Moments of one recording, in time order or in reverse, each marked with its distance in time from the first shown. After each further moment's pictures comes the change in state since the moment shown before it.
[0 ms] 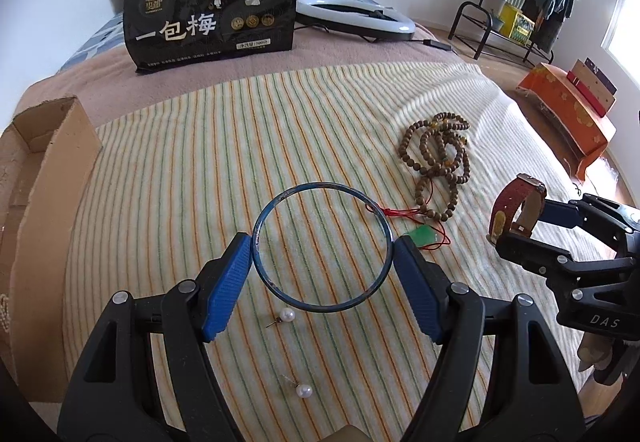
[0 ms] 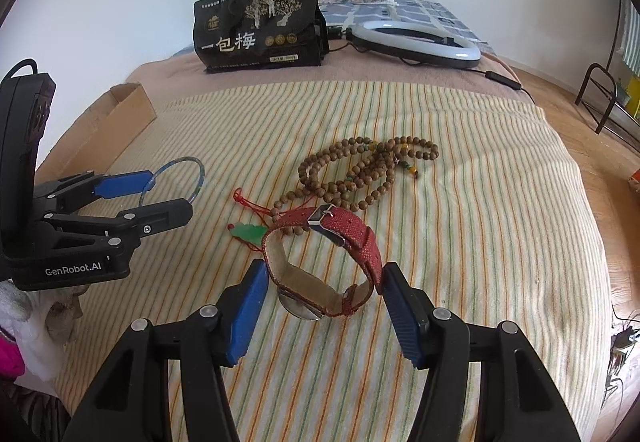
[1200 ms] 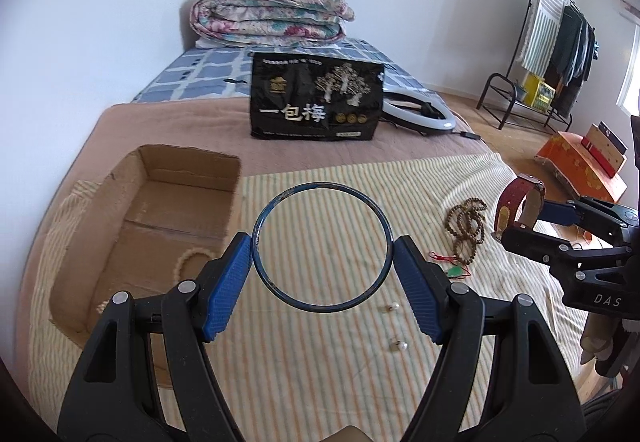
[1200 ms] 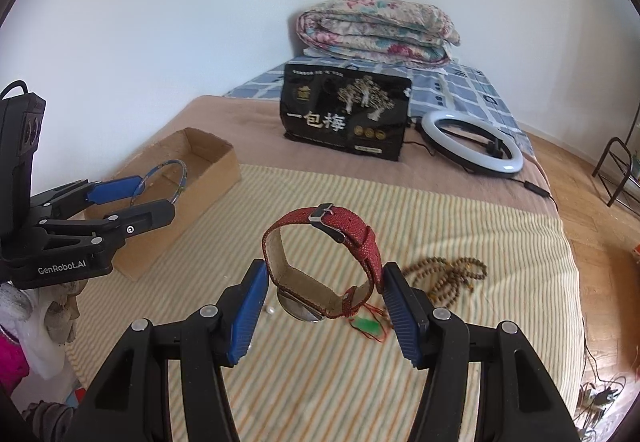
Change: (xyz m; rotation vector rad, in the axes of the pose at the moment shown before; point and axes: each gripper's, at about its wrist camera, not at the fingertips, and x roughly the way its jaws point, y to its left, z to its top) left arm -0.140 0.098 0.003 -0.118 -0.213 0.085; right arm -0.071 0.109 0.067 -0.155 -0.139 0.051
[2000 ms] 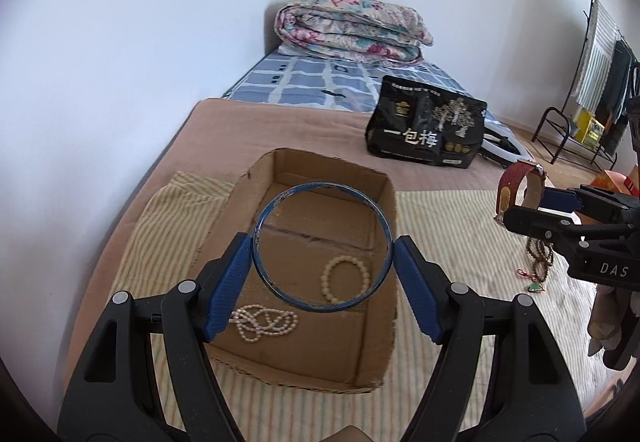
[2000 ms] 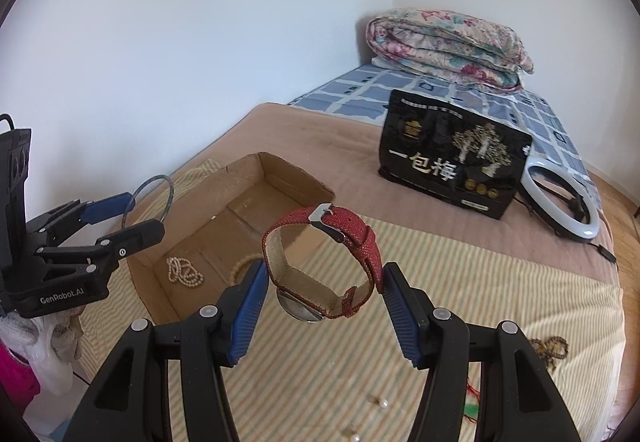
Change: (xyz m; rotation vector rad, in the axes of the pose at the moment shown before) left arm -0.034 0.126 -0.007 -0.122 -0.054 0.178; right arm 0.060 0.104 0.072 -0.101 -0.006 0.145
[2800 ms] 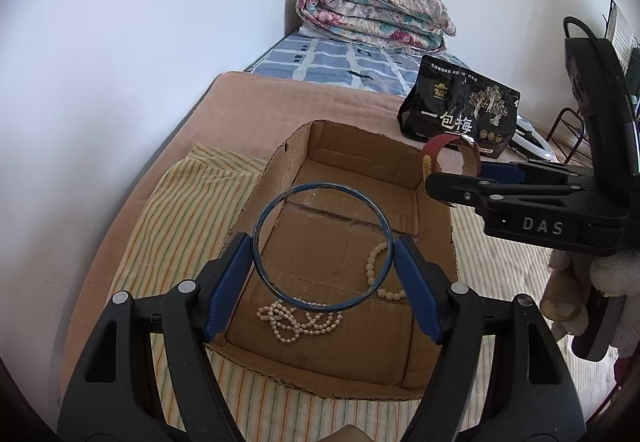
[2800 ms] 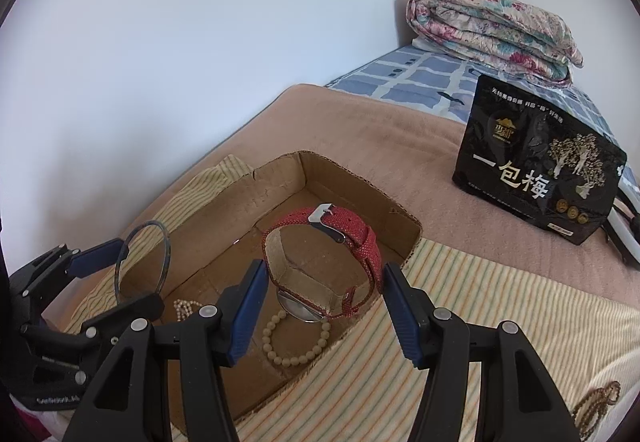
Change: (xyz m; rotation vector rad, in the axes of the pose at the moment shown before) left arm 0.032 0.036 -0.014 -0.039 0.048 0.028; right arm 0.106 0.046 0.035 -0.016 0.065 0.098
